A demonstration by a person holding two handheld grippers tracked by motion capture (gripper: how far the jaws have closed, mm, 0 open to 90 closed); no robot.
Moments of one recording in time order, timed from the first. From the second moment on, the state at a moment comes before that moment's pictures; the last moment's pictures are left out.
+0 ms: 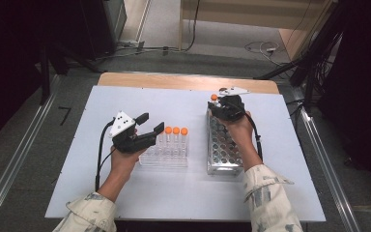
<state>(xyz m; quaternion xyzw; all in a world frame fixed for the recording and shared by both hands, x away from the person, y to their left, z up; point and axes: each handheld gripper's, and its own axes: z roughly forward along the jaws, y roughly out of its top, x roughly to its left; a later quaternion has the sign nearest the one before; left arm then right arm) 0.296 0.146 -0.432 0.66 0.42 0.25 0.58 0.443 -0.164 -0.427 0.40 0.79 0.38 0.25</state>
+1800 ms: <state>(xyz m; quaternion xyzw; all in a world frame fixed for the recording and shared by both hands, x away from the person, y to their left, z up) 0.296 0.147 -0.431 0.65 0.41 0.25 0.59 0.442 -0.164 -0.410 0.41 0.78 0.40 0.25</state>
